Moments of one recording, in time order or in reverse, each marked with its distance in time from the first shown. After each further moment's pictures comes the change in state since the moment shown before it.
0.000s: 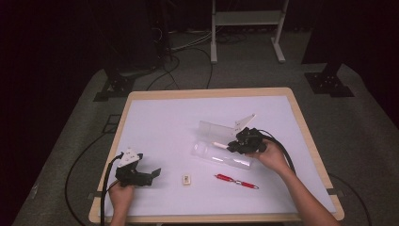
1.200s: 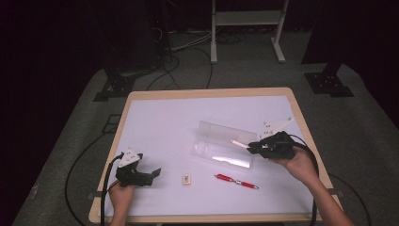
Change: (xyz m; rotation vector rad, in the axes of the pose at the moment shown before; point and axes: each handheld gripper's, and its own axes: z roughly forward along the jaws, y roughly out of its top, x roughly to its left) left arm -0.001 0.000 0.000 0.010 0.010 0.003; right arm 0.025 -0.031 -0.086 -0.114 -0.080 0.011
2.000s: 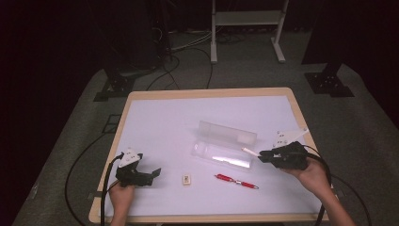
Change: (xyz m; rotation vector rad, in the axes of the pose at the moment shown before) left arm 0.000 0.000 0.000 -0.002 0.006 0.000; right arm 0.010 -0.037 -0.020 0.001 -0.023 0.052
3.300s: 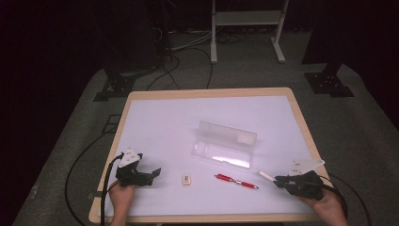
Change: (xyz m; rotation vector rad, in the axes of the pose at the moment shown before) left arm -0.001 0.000 0.000 0.000 0.007 -0.004; right arm 0.031 -0.087 -0.004 0.050 -0.050 0.095
